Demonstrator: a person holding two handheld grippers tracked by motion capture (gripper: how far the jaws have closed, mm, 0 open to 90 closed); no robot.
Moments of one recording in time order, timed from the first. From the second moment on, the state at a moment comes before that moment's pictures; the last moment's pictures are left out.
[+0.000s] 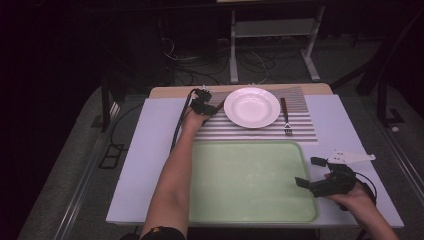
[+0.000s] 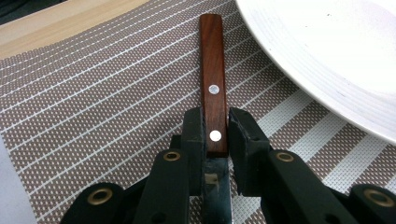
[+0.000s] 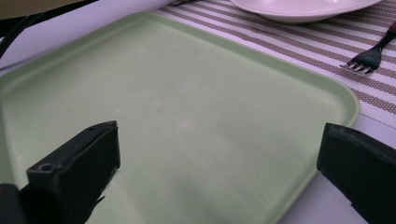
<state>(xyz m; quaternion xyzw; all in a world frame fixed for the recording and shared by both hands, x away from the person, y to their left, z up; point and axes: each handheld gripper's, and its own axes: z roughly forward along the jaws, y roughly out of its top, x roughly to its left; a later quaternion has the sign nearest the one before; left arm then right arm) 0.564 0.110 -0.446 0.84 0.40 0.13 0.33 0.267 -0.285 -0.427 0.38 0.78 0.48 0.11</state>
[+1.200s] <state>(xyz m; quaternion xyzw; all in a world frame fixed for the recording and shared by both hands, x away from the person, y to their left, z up) 0.554 0.132 -0.420 0.84 0.42 0.13 0.33 0.267 -0.285 -0.428 0.38 0.78 0.48 0.11</state>
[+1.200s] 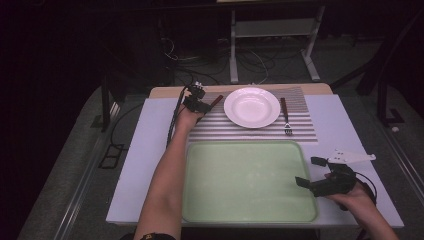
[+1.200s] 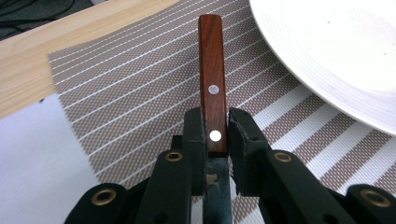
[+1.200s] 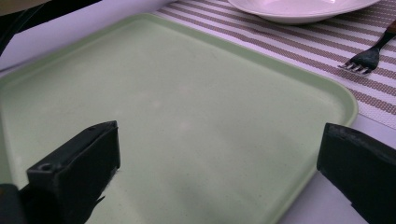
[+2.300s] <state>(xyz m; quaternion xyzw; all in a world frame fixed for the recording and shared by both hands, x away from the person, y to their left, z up) 0.468 0.145 -0.381 0.83 0.41 0.11 0.36 0.266 -0.283 -0.426 0.38 0.78 0.48 0.12</state>
